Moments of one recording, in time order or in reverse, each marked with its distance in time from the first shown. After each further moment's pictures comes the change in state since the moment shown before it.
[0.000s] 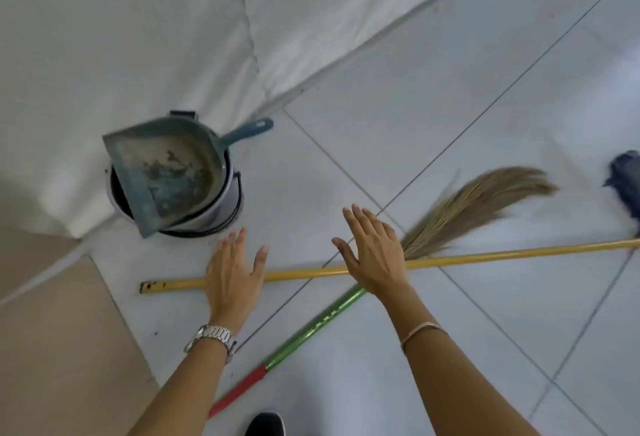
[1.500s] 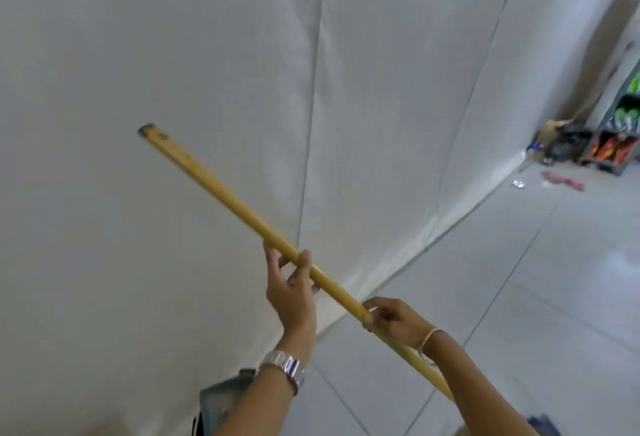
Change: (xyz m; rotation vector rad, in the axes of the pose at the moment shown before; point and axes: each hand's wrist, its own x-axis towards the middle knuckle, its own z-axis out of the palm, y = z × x) left_hand -0.073 0.331 -0.489 -1.483 0.483 0.229; right_hand -0.039 -0.166 -0.509 0.541 -0.076 -0.159
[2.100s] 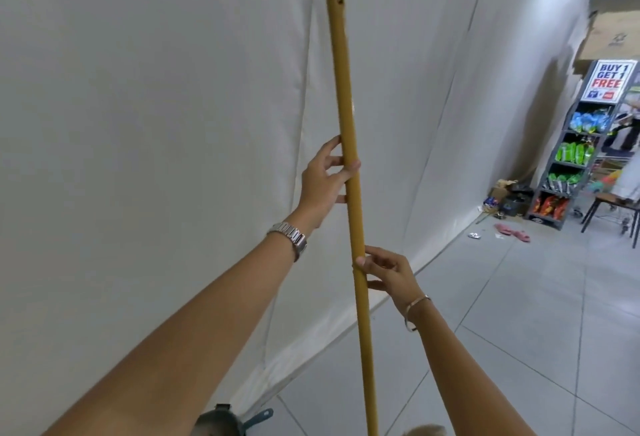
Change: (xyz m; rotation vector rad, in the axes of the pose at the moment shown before) left_hand -0.078 0.316 0.128 0.143 -0.628 0.289; right_hand -0.167 -0.182 -0.118 0.573 0.425 -0.298
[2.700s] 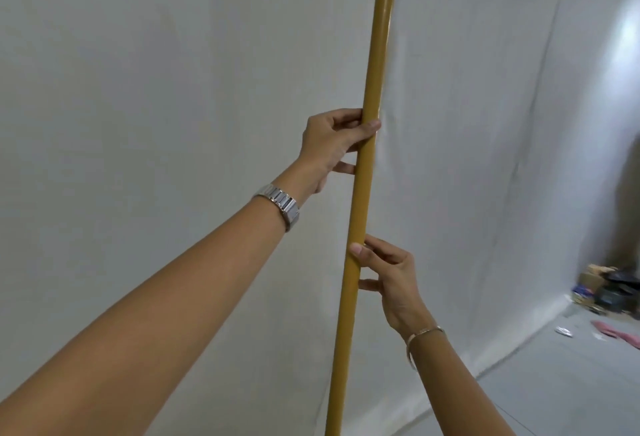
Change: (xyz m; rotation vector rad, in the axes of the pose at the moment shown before) left_hand -0.037 0.213 -0.107 0.062 0.092 0.201; right_hand -0.042 -0.152 0.147 0.227 -0.180 -0.338
